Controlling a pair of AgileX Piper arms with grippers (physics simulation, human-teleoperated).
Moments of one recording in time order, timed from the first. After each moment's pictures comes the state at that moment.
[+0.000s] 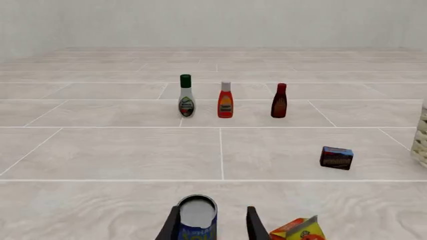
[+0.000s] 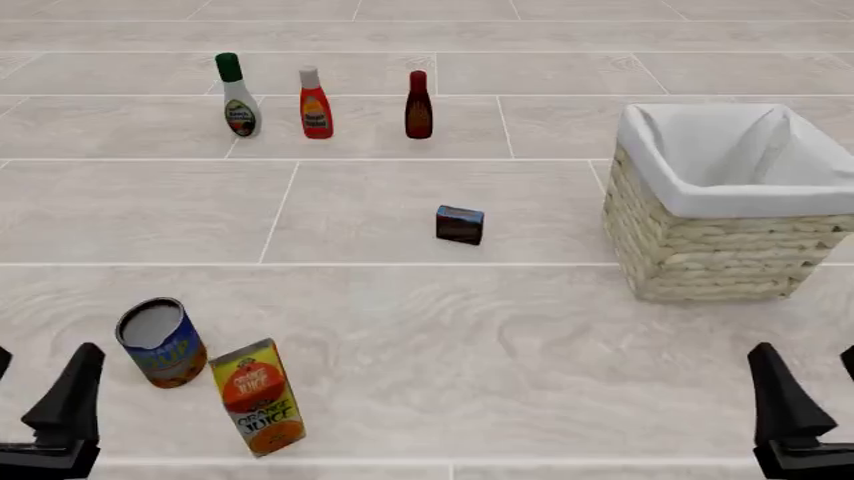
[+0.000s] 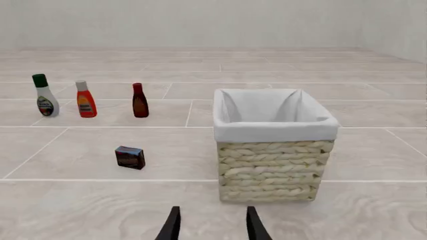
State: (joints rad) left arm 0.00 0.00 0.00 0.00 0.00; right arm 0.00 0.00 0.00 0.00 0.00
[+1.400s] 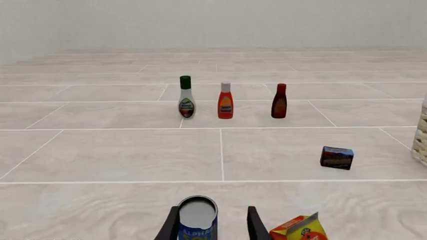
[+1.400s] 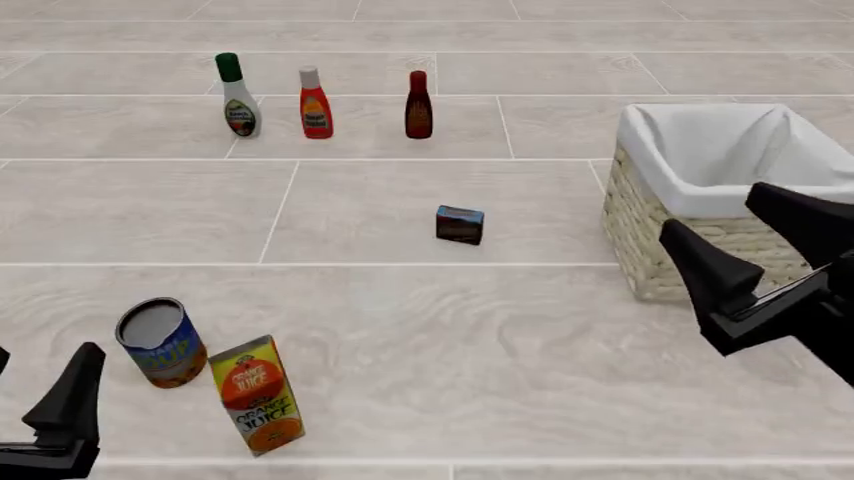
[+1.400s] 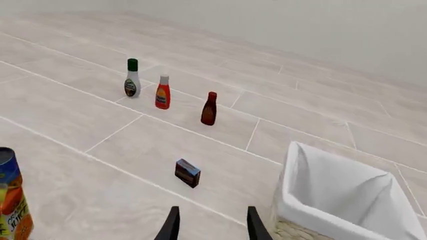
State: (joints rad) left arm 0.00 0.00 0.00 0.00 0.01; right arm 0.36 0.57 -0.45 -0.04 -0.18
